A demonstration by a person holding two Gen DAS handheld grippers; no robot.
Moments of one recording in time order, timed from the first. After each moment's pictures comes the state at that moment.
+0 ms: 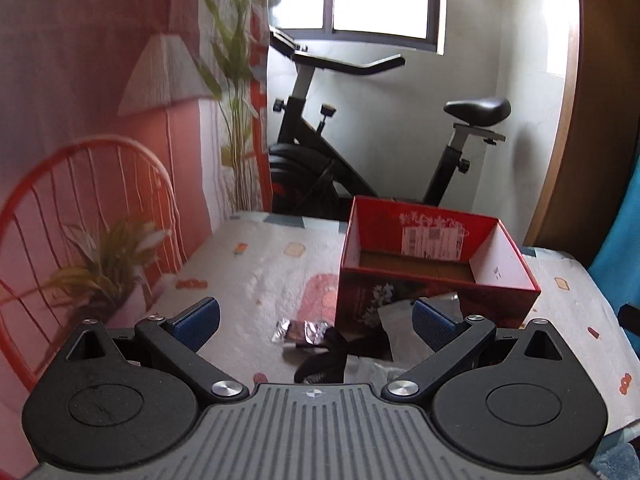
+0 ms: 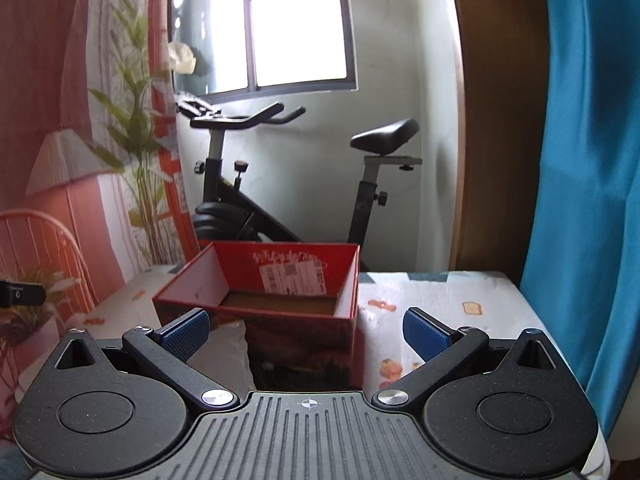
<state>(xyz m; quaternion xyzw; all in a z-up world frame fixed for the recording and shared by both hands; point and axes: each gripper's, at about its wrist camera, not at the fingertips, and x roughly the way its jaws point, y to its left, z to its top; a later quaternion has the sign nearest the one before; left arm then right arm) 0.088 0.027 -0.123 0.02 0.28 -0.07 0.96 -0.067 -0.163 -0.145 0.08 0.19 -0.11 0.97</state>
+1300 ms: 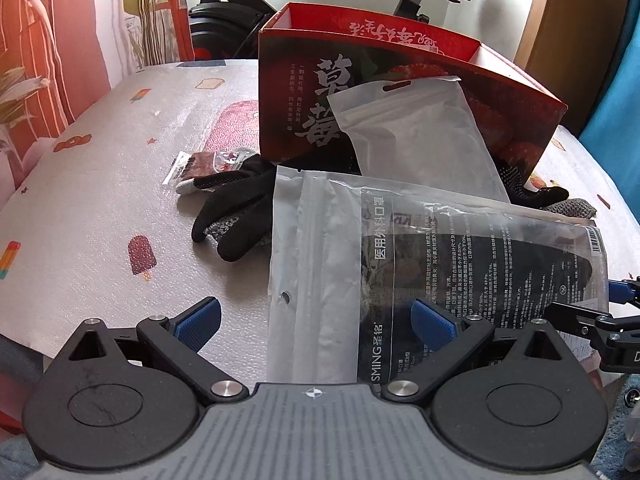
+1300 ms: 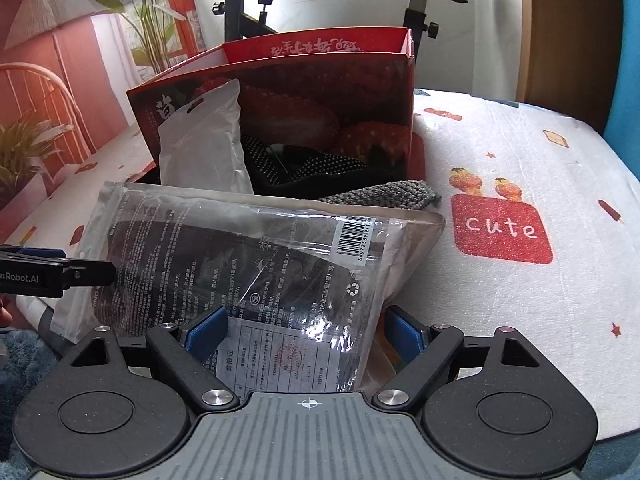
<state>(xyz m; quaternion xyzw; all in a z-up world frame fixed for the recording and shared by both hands) 0.142 -0.011 -0.309 0.03 0.43 -0.16 0.89 -0.002 -0.164 -0.323 0.13 0.38 -0.02 0.92</state>
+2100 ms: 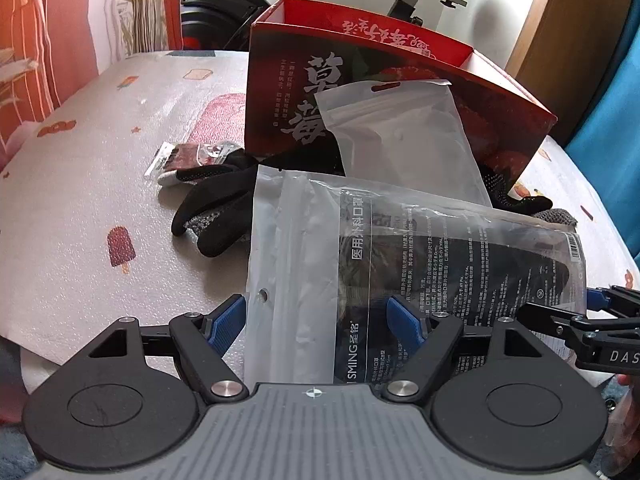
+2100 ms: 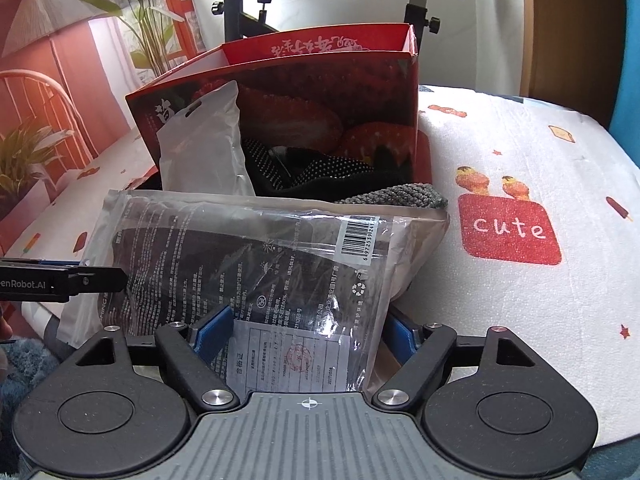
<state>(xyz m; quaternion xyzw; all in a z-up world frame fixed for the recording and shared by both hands) 0.145 -0.007 -0.310 0.00 0.44 -0.18 0.88 0.004 -0.165 -0.321 0.13 0.38 -0.02 0.91</state>
